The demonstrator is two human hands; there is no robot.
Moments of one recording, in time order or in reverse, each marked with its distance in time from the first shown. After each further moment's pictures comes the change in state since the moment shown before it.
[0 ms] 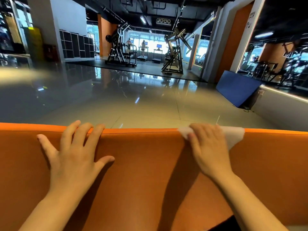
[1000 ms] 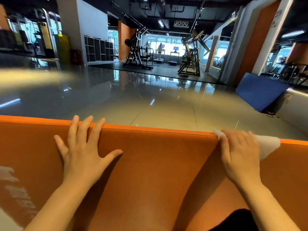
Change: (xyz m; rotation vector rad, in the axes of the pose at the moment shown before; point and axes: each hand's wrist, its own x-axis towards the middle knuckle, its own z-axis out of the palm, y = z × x) left_hand -0.020 -0.041 -0.015 -0.090 0.025 -0.212; right_hand -0.017 0.008 -0.011 -0.022 0.118 0.128
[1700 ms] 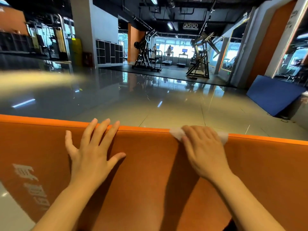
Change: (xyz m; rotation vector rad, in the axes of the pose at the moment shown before) left_hand 0.001 -0.026 -0.003 0.156 0.052 0.175; right_hand 0.010 -0.097 0.031 0.056 -0.106 -0.357
